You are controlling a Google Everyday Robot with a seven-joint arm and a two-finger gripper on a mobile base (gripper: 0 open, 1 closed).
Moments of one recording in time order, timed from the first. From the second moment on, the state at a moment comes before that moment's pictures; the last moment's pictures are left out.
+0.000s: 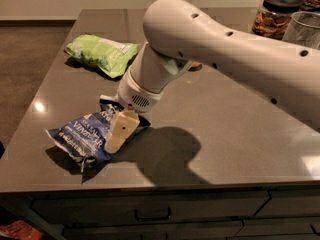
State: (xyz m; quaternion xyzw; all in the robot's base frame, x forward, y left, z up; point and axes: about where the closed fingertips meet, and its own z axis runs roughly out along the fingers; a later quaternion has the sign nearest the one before) arm 0.479 0.087 0.847 -0.67 0.69 0.21 0.20
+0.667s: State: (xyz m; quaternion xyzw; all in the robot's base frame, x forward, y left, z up) arm 0.493 0.060 0.857 -0.63 0.73 0.18 0.20
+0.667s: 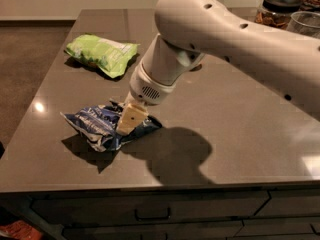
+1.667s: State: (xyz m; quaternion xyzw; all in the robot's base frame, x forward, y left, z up) arm 0.559 -0.069 0.899 -0.52 0.81 0.08 0.25
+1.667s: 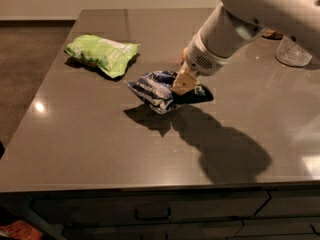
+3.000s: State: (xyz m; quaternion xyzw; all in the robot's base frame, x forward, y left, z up) arm 0.646 -0.177 0.912 -0.46 0.86 -0.05 0.22
